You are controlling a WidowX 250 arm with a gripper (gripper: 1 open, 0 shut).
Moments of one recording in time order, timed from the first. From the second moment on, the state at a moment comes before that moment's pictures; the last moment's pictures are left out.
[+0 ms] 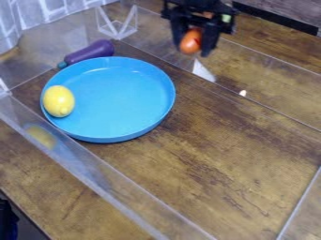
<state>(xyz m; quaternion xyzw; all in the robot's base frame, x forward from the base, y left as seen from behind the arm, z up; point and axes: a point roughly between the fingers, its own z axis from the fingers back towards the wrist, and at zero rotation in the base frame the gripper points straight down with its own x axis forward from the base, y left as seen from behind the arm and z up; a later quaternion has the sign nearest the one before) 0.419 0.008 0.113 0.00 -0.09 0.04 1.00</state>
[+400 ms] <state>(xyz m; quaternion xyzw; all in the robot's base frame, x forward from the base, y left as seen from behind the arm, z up) 0.394 0.071 0.125 0.01 -0.08 0.04 1.00</state>
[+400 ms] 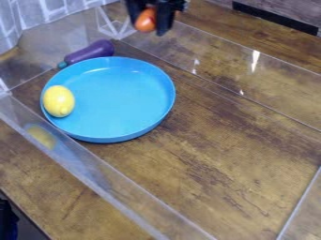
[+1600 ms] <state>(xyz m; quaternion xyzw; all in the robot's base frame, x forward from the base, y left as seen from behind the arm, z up) 0.325 0.134 0.104 0.05 -0.05 0.05 1.00</state>
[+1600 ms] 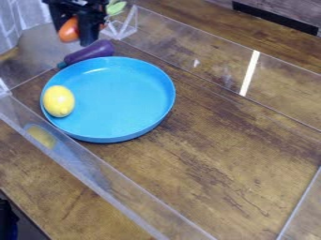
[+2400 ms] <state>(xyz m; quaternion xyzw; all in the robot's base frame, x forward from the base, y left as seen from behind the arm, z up) 0.314 0.169 0.057 0.07 0.01 0.09 0.99</state>
